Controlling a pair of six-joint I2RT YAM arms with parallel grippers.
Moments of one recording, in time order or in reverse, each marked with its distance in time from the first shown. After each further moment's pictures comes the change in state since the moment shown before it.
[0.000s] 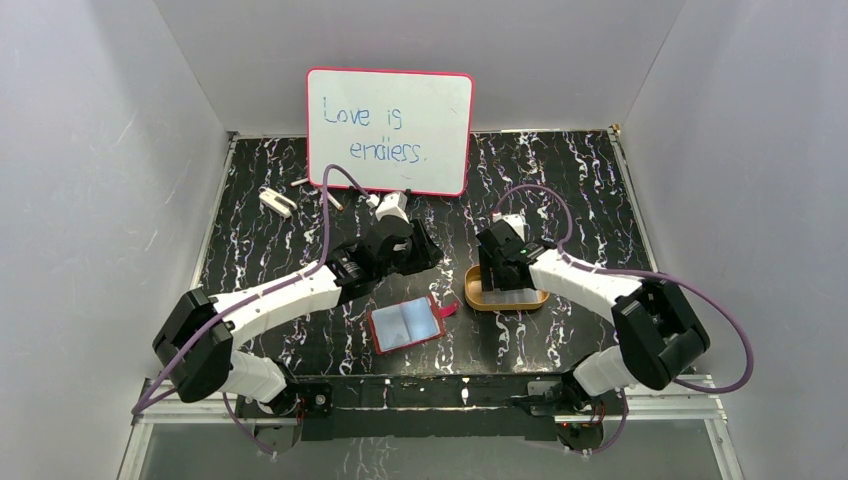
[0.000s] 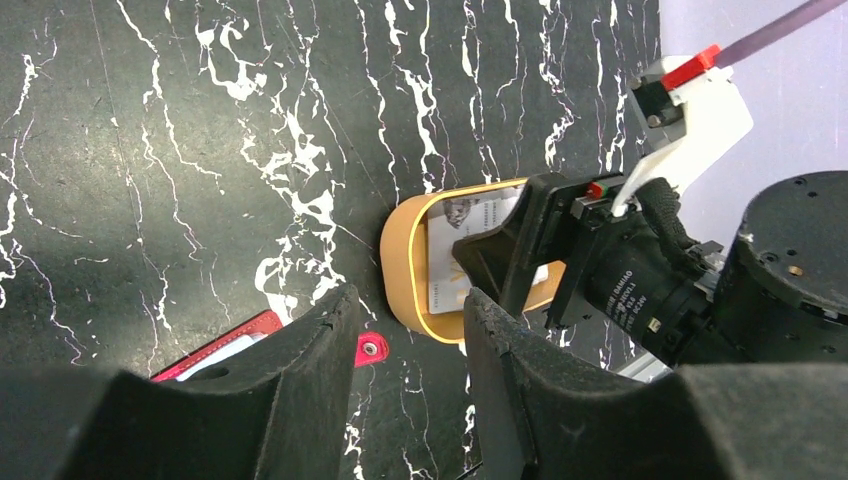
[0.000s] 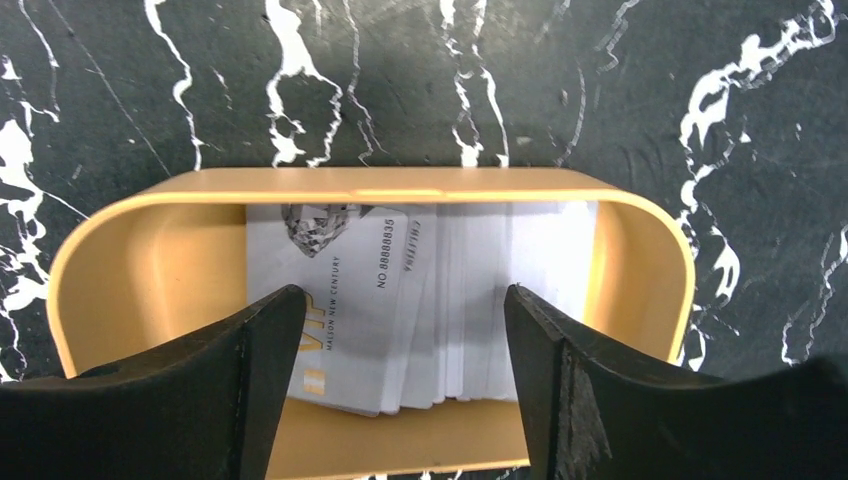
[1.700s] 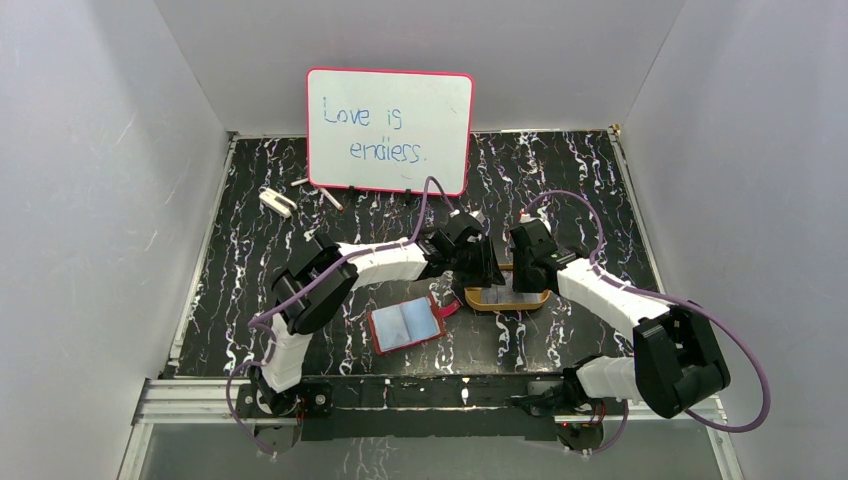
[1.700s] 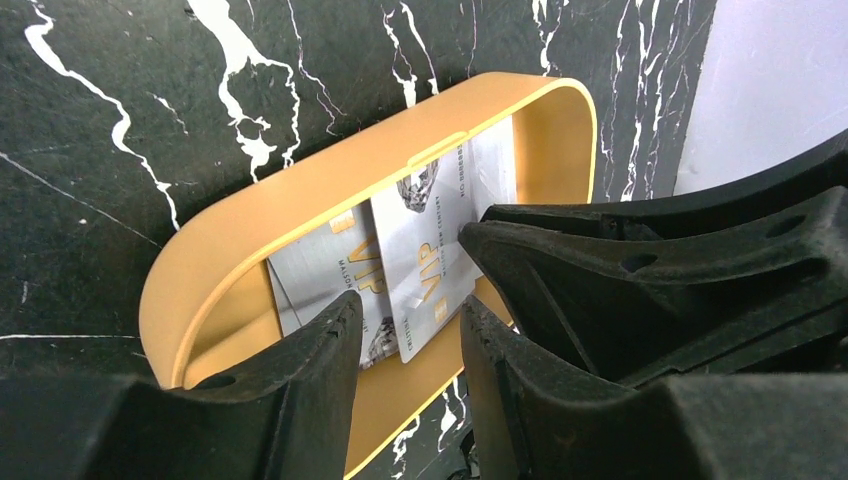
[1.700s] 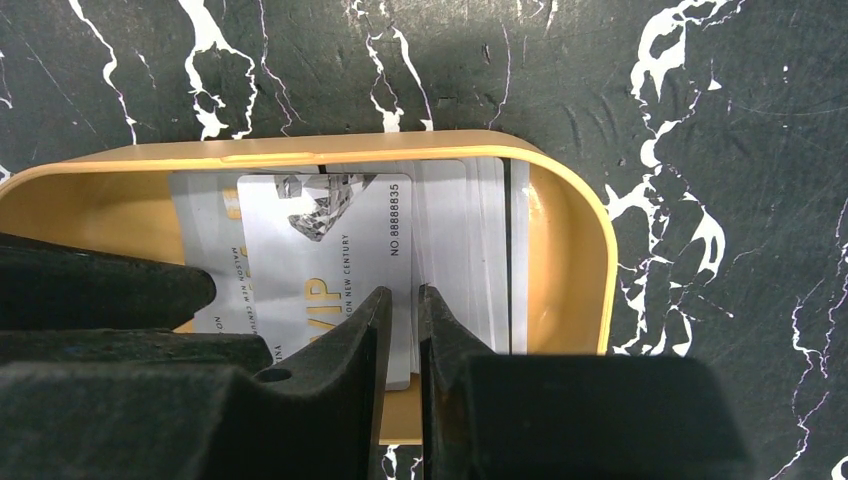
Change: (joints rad) left arm -0.061 0.646 0.428 0.026 0.423 -0.071; right arm -0.181 -0.168 -0.118 0.018 -0.166 -0.047
